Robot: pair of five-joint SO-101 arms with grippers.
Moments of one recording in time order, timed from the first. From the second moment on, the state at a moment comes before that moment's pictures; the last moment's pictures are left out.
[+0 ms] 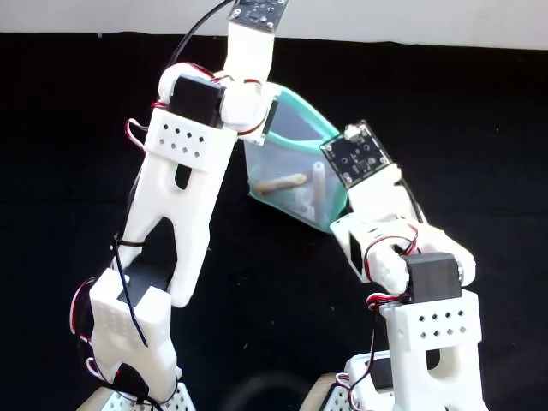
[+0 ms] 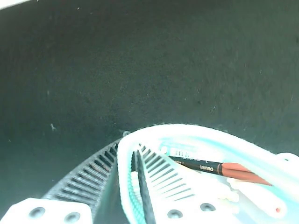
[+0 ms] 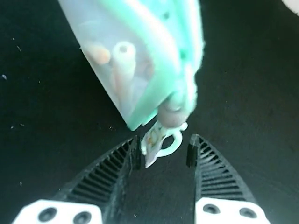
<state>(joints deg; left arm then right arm) 12.1 31.5 -50.2 92.6 2.5 -13.3 -51.9 32.9 73.9 24.8</state>
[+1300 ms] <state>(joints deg) 13.7 21.5 -50.2 92.7 -7.5 -15.0 -58.8 44.5 62.3 19.9</state>
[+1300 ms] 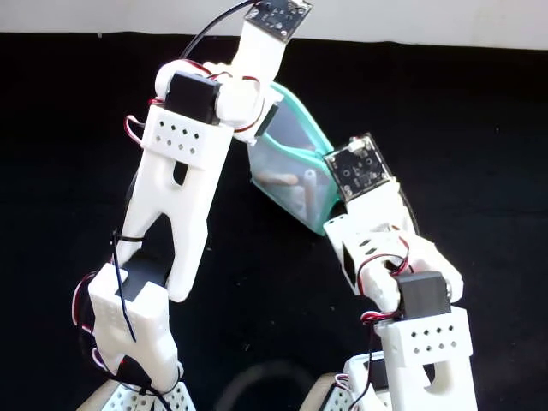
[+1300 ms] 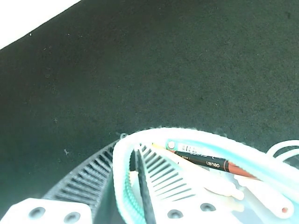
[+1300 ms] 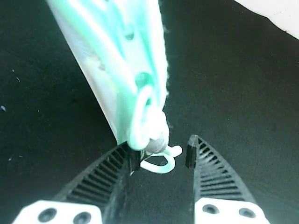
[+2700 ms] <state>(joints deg) 13.7 22.5 -50.6 92.7 -7.5 -8.7 -59.2 18.8 77.9 20.4</state>
